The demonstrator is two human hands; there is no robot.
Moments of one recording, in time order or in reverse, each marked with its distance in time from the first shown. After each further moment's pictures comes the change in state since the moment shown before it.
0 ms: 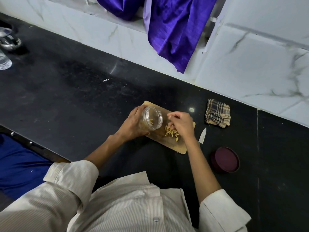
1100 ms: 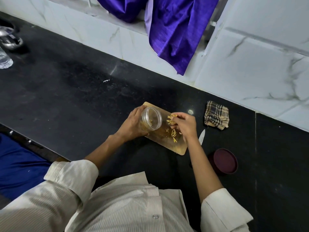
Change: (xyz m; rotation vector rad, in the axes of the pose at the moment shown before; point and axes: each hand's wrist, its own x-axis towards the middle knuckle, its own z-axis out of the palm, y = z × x) left_hand 0.001 0.000 0.002 0.000 -0.001 -0.032; right_hand 0.004 0.011 -0.007 0.278 0.073 0.107
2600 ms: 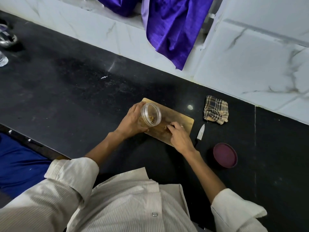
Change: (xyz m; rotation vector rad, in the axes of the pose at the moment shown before) left_hand 0.000 0.001 0.002 0.014 0.033 0.005; right_hand -0.021 0.055 -0.006 -1.089 -0.290 -0.456
